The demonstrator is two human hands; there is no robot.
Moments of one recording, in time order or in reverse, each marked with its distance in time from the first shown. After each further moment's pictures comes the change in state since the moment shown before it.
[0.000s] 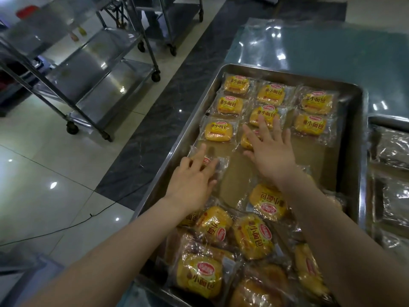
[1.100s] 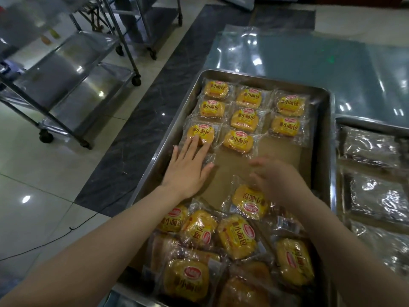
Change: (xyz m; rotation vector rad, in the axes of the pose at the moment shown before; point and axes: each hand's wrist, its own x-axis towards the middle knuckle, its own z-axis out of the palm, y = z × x) left_hand 0.050 0.002 0.015 -0.159 0.059 0.028; right_hand -0.076 0.021 -0.034 0.427 -0.076 0.110
